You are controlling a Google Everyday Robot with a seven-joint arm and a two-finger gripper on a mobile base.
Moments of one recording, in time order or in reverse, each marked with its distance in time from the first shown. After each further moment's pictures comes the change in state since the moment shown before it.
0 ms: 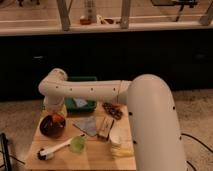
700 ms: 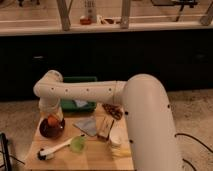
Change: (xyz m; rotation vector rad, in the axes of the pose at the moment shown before) arm -0.018 -0.014 0.006 0.005 -0.046 -0.033
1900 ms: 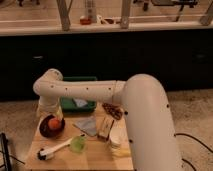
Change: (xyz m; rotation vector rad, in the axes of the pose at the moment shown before) arm 0.000 -0.003 -0.004 -0.002 -0.022 -0.011
